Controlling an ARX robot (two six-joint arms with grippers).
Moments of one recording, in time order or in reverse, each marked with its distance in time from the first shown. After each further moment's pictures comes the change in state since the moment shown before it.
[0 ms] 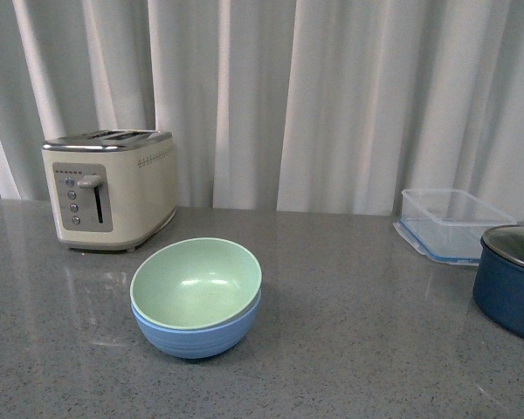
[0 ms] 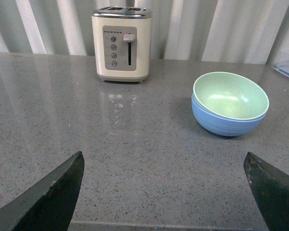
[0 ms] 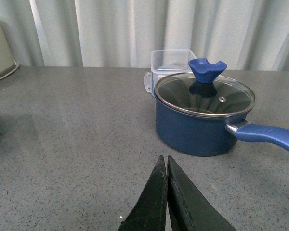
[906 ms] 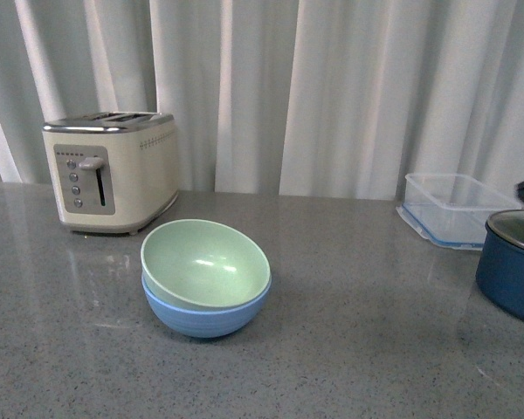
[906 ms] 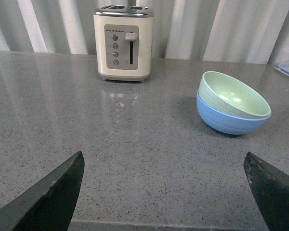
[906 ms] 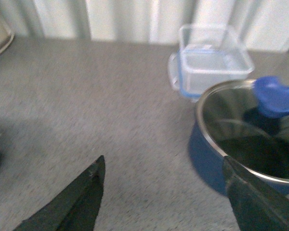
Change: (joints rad) left arm 0.000 0.000 0.000 0.000 -0.002 0.000; right arm 0.132 0.563 0.565 -0.196 0.108 0.019
